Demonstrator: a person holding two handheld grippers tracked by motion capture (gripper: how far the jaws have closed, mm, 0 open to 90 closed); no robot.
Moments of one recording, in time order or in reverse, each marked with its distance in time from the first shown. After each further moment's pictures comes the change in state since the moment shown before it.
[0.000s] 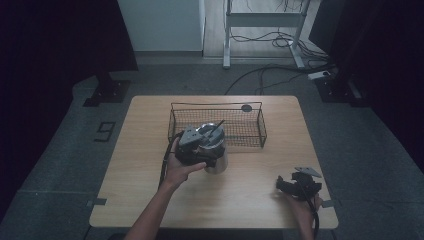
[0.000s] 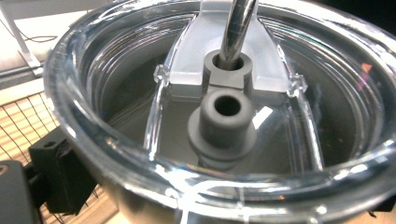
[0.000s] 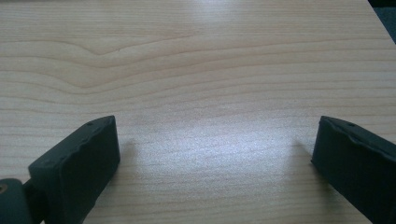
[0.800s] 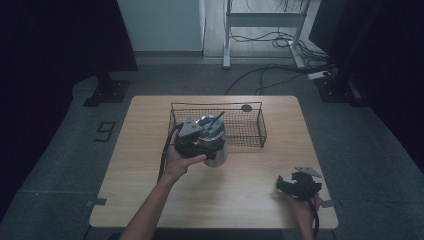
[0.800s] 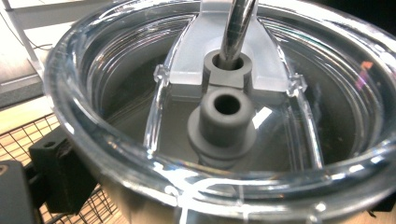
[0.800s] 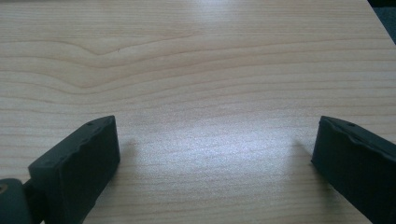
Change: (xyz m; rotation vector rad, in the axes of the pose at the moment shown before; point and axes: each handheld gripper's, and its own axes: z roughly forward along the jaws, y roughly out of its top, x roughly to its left) left arm 0.006 0.020 0.000 -0.007 0.017 0.018; right arm 0.000 0.000 0.000 0.000 -0.001 0.001
